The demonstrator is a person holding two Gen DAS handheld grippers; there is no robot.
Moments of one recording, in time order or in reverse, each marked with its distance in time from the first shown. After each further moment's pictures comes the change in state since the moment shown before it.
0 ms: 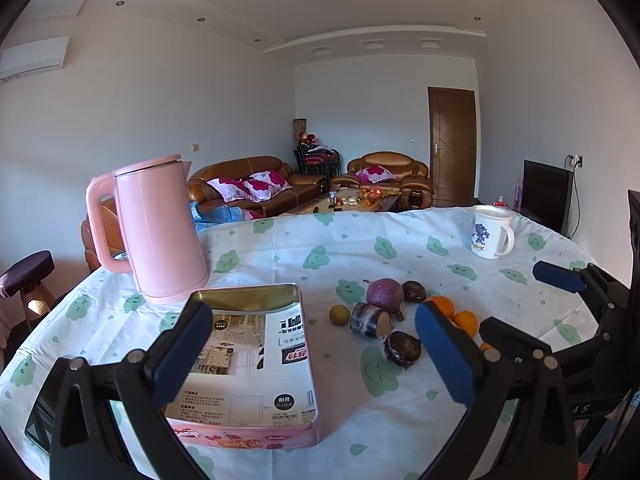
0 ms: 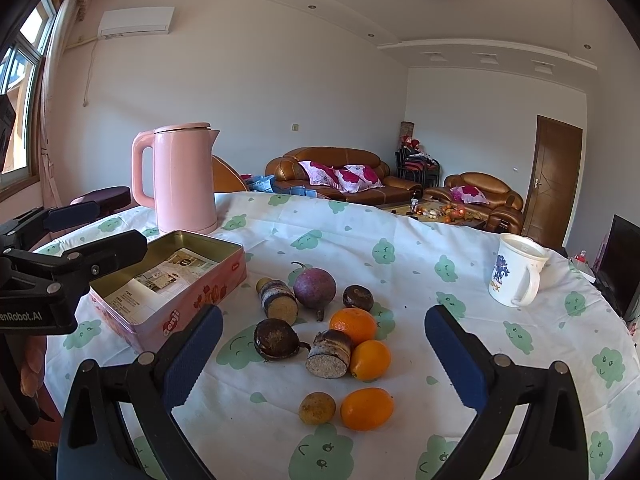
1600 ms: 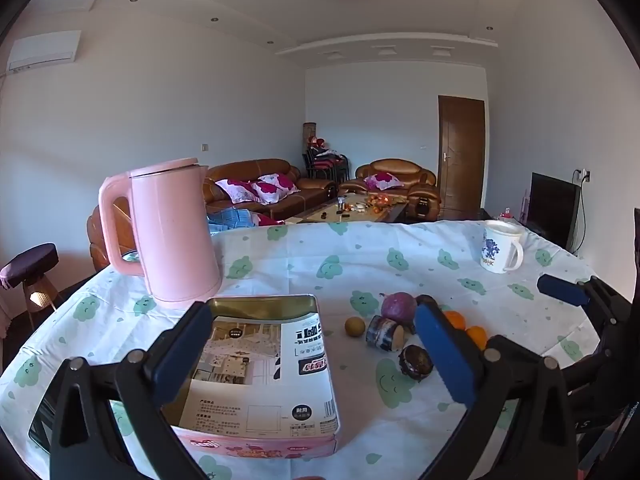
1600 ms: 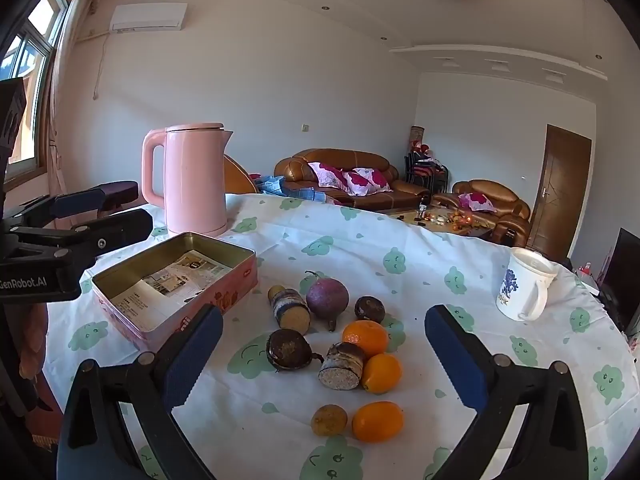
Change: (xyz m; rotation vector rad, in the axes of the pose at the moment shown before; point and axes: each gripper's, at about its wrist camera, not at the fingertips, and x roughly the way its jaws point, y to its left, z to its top) left arm 0.000 0.015 0.008 -0.027 -0.020 0.035; right arm 0.003 0.009 0.010 -0.033 0.000 0.024
